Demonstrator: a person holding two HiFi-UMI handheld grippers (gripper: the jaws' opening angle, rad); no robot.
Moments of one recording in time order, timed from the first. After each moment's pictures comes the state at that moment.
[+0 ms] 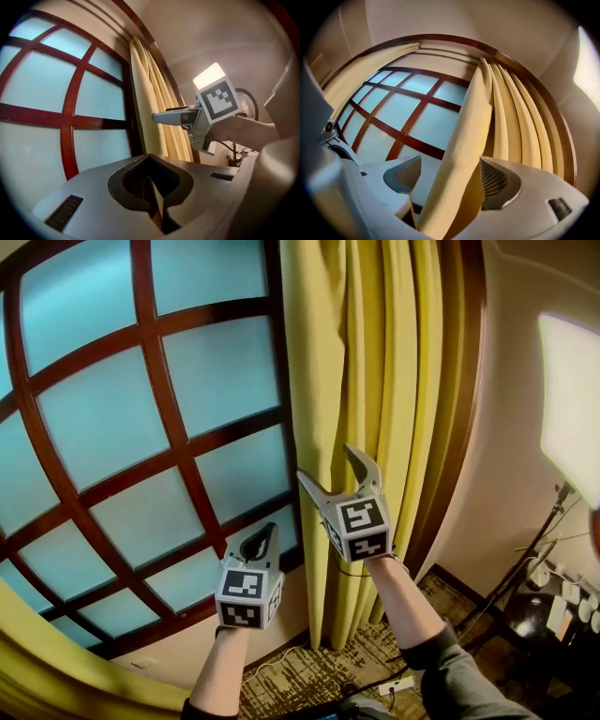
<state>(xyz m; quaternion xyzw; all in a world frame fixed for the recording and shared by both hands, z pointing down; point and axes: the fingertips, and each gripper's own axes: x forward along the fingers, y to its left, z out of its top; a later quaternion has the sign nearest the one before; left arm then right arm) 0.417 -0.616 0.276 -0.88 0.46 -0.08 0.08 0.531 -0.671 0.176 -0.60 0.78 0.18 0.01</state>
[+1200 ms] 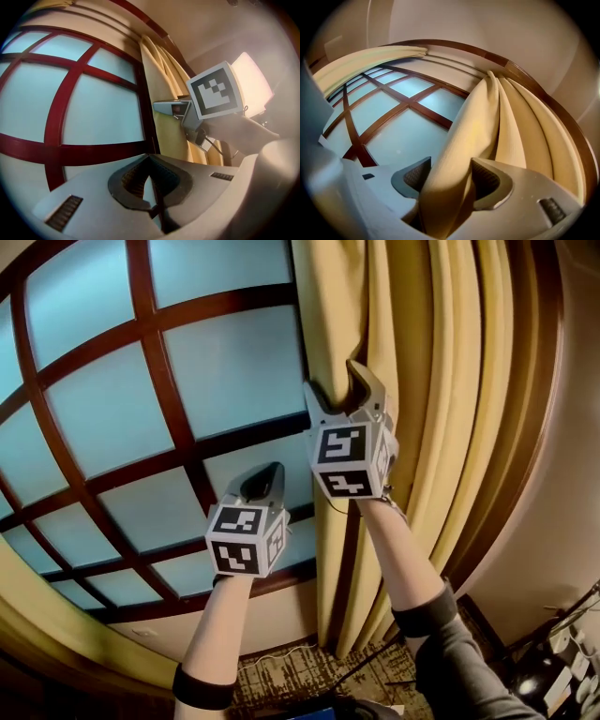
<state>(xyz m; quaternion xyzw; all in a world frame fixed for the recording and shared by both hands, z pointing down) 0.440 -0.731 0.180 -0.82 0.56 -0.04 0.09 0.532 -0.775 0.030 -0.58 0.75 0.32 0.06</state>
